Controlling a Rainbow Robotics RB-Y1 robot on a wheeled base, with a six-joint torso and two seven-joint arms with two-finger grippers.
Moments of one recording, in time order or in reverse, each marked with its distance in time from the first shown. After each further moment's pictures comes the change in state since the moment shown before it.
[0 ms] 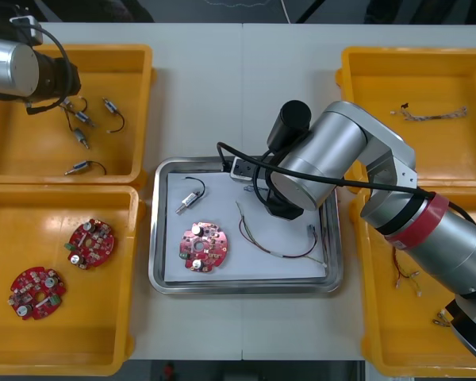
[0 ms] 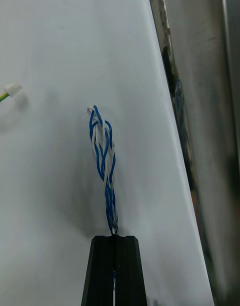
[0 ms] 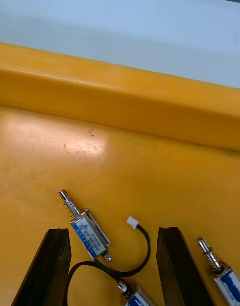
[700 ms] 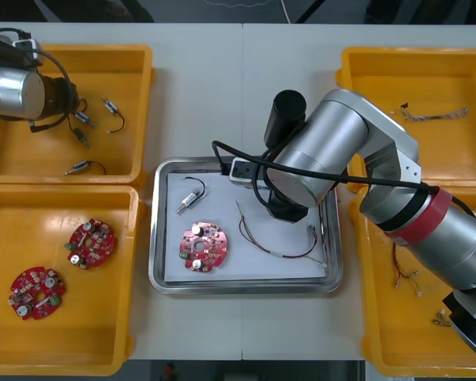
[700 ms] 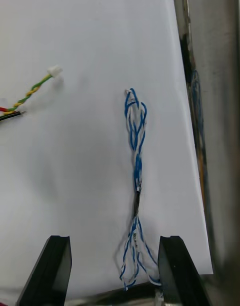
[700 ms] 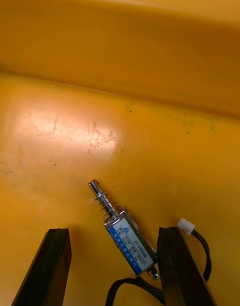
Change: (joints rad) right arm -0.021 0.002 -0.009 -0.076 -0.025 0.148 0.000; left arm 0.000 -0.001 -0.056 0.158 -0.003 -0.151 0.000
